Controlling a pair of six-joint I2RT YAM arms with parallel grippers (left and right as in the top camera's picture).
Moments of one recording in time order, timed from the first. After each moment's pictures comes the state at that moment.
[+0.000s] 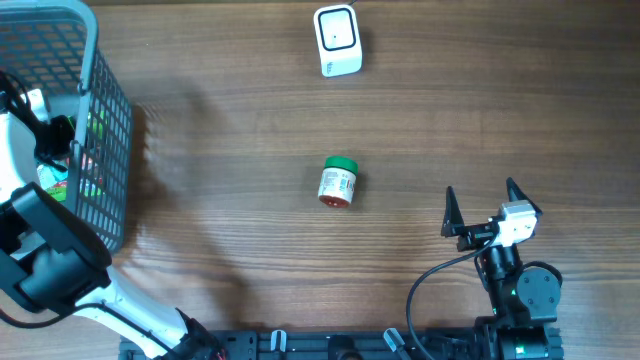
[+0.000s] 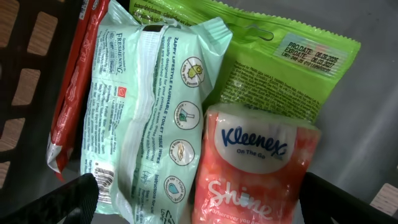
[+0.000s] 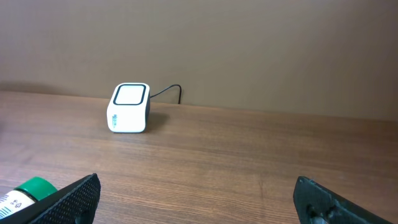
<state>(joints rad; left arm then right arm) 0.61 1.99 1.58 -0.83 -0.06 0.15 0.04 0.02 0.01 0.00 -0.09 -0.03</state>
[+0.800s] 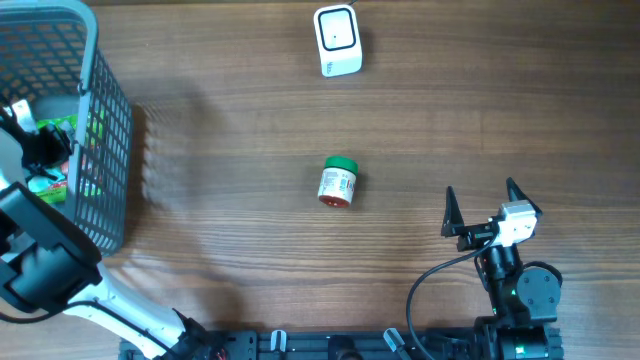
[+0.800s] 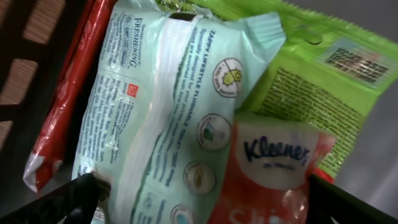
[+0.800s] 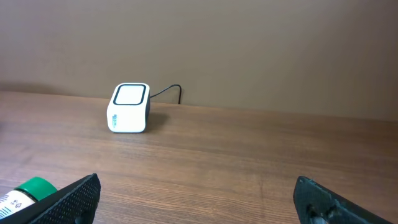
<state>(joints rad) 0.69 2.03 1.57 -0.78 0.03 0.14 0.04 0.02 0.01 0.00 -0.09 -0.03</state>
